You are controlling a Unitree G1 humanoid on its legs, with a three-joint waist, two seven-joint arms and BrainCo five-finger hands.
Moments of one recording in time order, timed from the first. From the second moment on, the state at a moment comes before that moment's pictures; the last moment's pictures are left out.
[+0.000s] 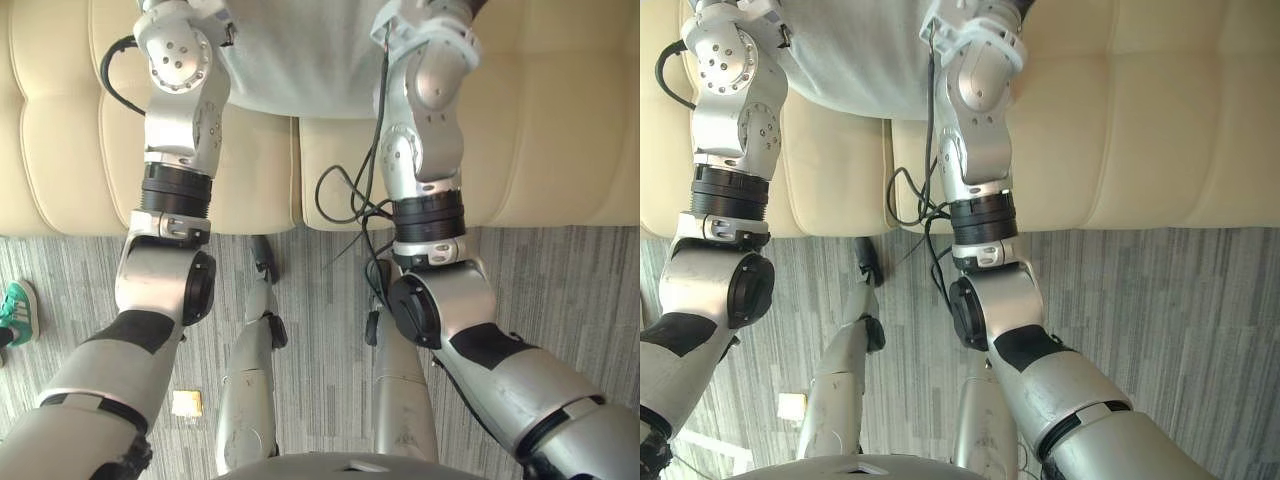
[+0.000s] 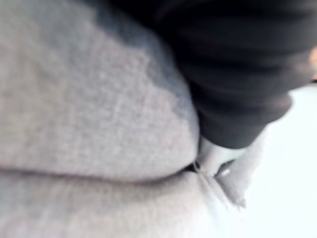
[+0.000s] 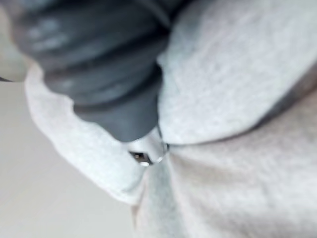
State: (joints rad) left arm -1.29 0.20 0.14 0.51 -0.27 -0.06 0.57; right arm -1.28 0.00 -0.13 0.30 0.18 -0.16 -0.57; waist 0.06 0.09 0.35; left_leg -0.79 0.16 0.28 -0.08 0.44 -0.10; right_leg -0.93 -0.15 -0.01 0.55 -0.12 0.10
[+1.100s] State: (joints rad) left arm -0.43 0.47 0.29 0.17 -0.49 -0.13 0.32; right arm -0.64 -0.54 -0.25 0.13 0.55 -0.13 -0.37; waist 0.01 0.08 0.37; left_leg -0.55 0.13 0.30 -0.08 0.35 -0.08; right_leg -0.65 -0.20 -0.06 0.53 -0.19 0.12
